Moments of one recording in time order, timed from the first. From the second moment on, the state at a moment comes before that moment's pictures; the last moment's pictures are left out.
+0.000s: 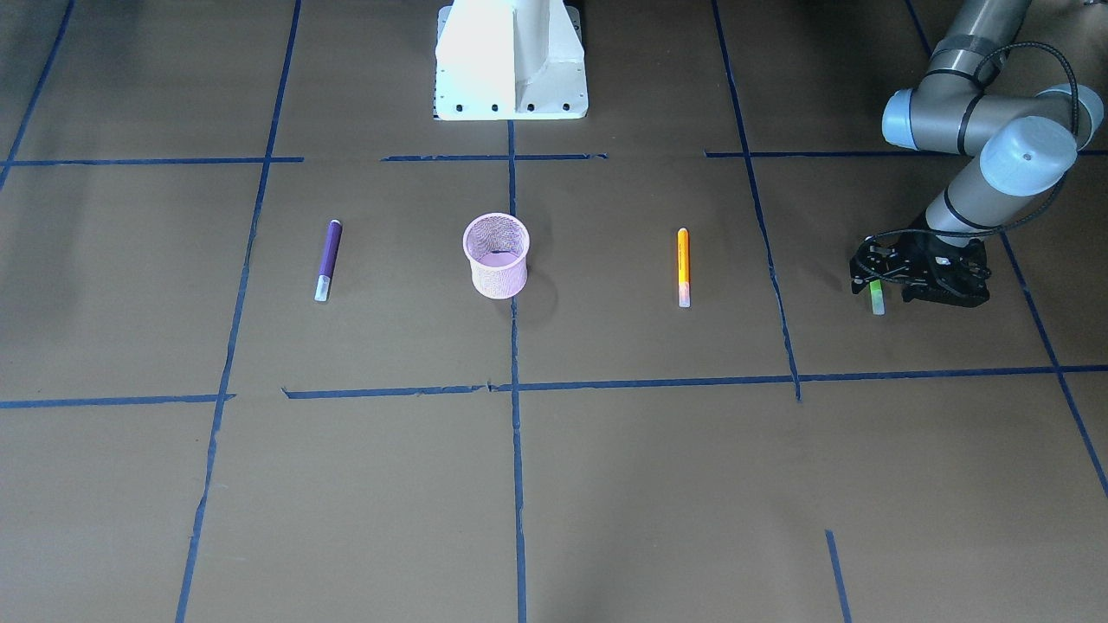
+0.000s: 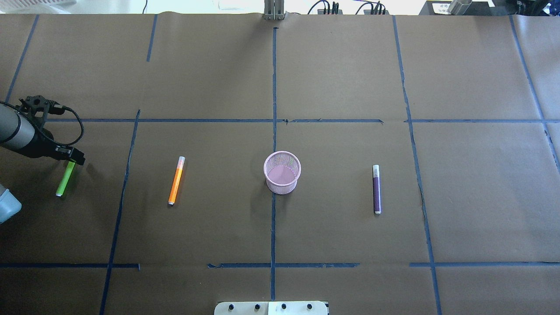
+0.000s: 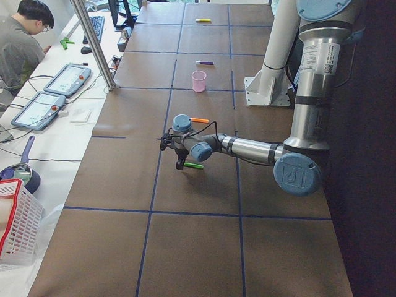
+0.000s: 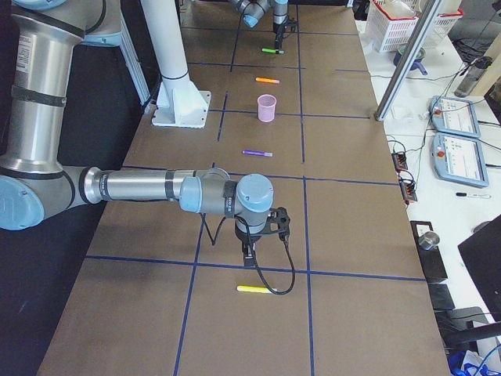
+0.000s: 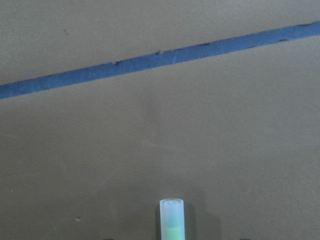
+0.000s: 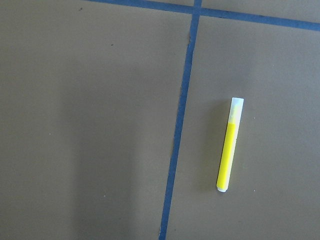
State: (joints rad) left arm -0.90 -1.63 -1.56 -2.14 -2.13 -0.67; right arm 1.54 -1.80 1.85 -1.69 2.36 -0.16
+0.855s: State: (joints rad) left arm -0.89 -1.63 -1.56 -2.14 -2.13 -0.69; right arm 1.54 -1.80 1.85 -1.69 2.36 -0.16
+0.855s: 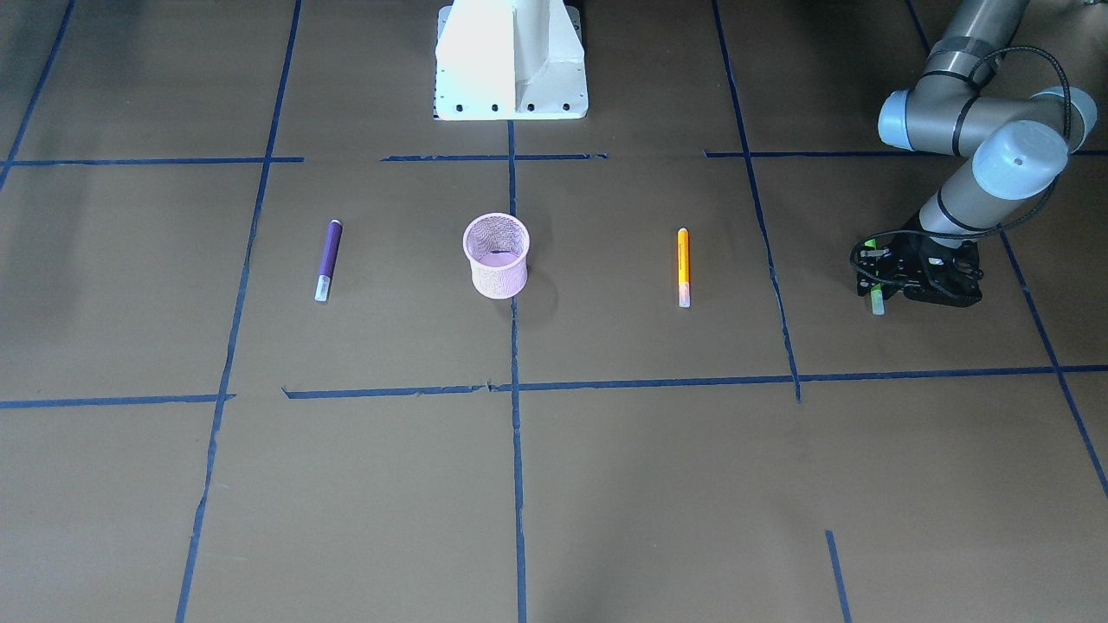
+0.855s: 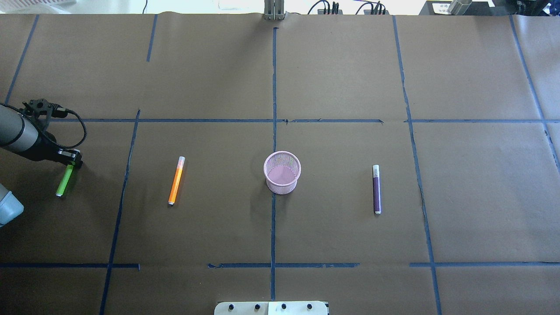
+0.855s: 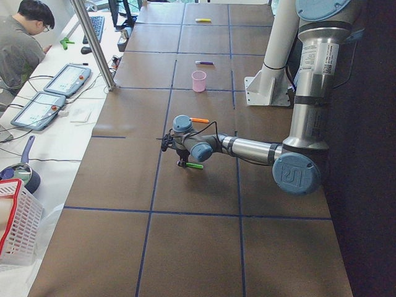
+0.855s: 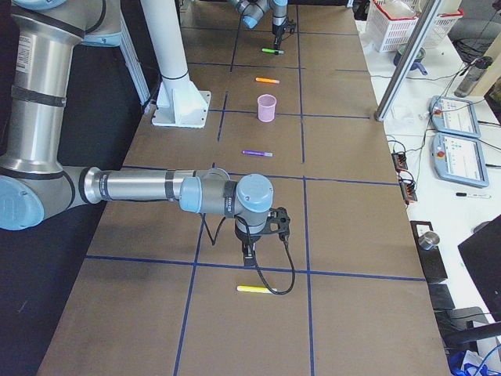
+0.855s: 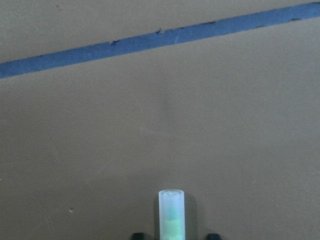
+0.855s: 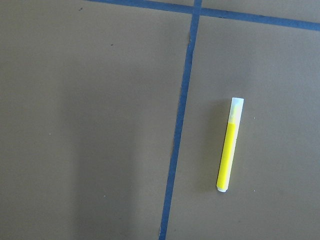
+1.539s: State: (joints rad) left arm -0.90 -1.63 -1.64 -2.14 -2.06 -0.70; right arm 1.54 -1.80 1.85 -1.69 2.36 -0.16
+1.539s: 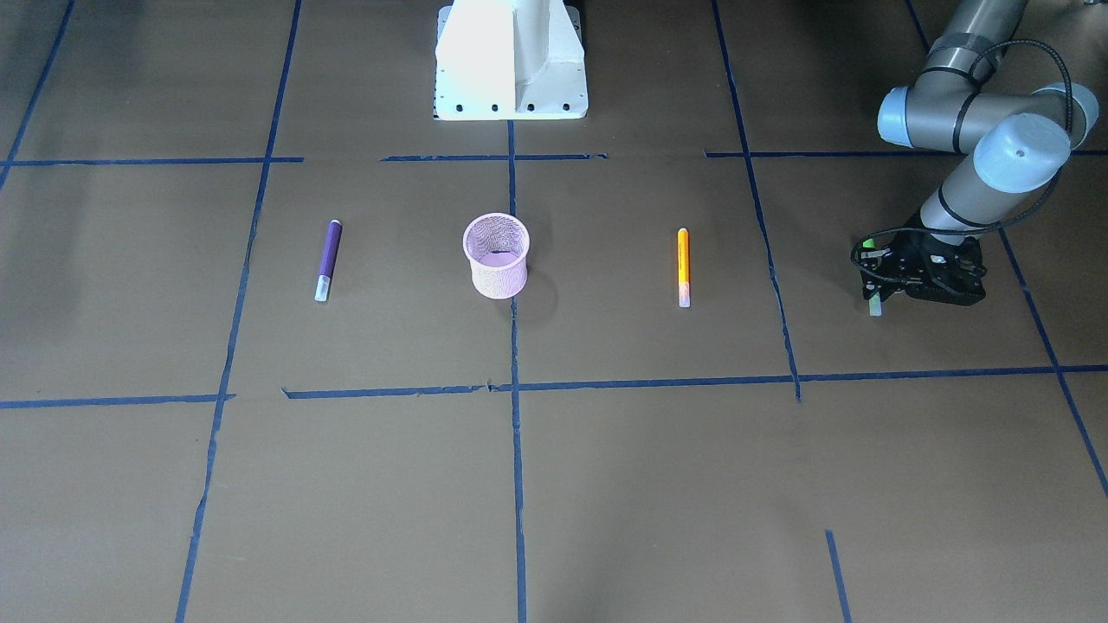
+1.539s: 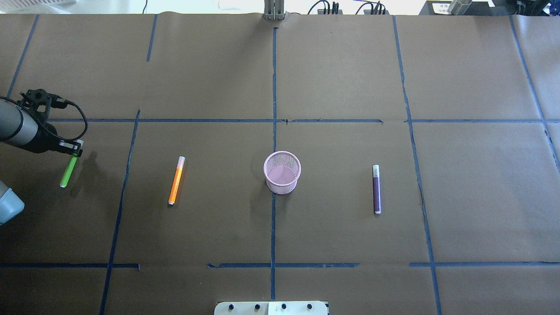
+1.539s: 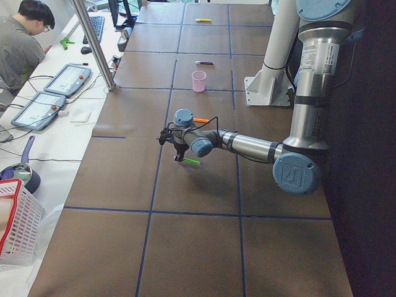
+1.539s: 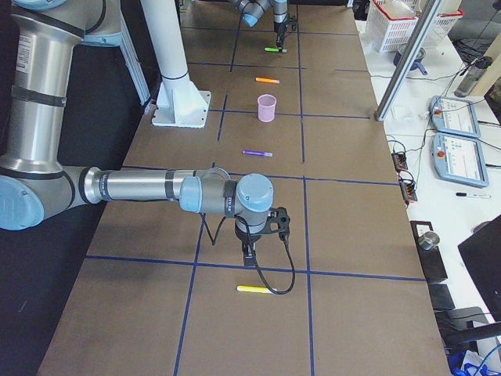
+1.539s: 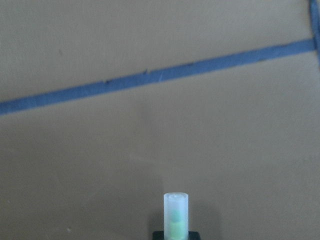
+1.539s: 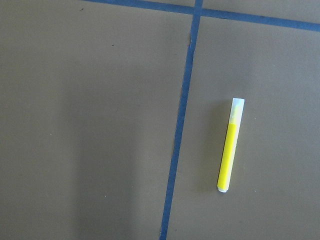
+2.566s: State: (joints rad) left arm -0.86 -1.76 -2.04 -2.13 -1.86 -0.86; right arm 1.54 -1.80 1.85 -1.69 2.36 -0.16
